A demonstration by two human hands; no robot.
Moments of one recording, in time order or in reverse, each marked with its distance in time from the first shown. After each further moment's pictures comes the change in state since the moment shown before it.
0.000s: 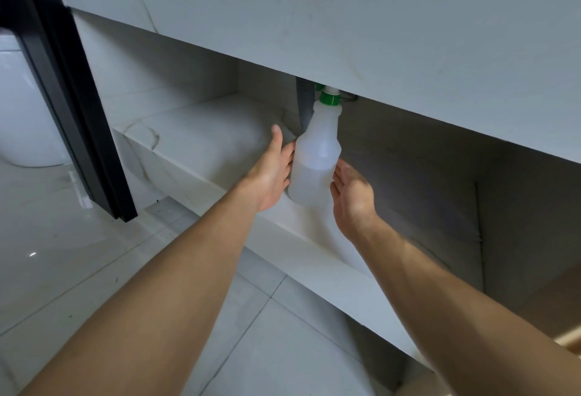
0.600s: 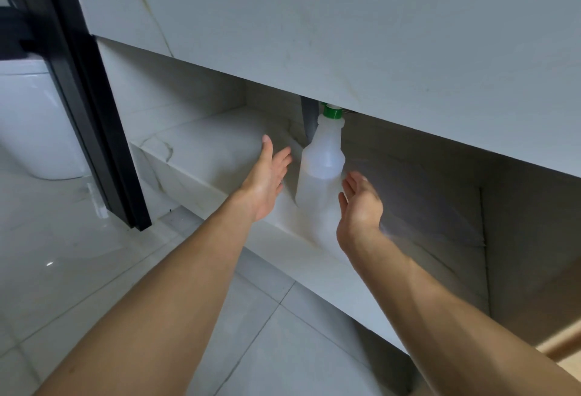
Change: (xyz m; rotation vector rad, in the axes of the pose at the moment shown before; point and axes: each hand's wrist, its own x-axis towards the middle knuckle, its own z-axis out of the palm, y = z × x) left_hand -0.026 0.010 -0.008 0.013 0.129 0.032; right_hand -0.025 -0.006 0.009 0.231 0.253 0.023
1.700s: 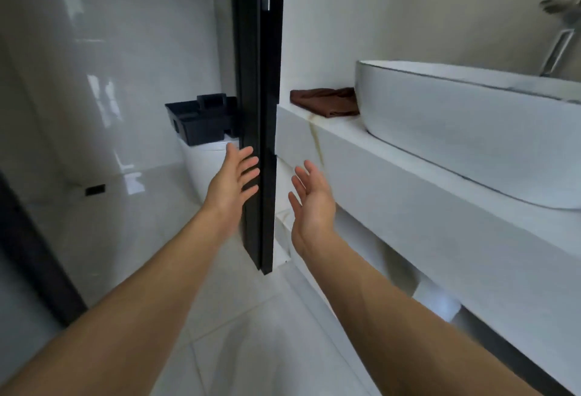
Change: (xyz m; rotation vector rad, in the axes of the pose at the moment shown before) left_hand -0.190 0.277 -0.171 -0.053 0.689 0.334; right_hand -0.201 -0.093 0.307 -0.008 -0.665 0.224
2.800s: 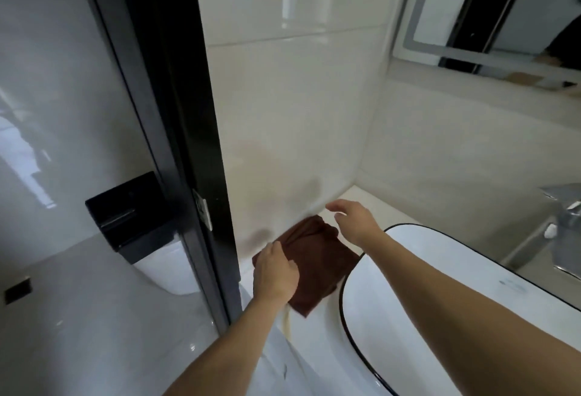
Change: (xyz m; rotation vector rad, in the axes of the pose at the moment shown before) left_hand 0.318 0.121 0.174 1.110 -0.229 -0.187; right_hand 0.371 -0.292 0.070 -1.367 0.051 0.074
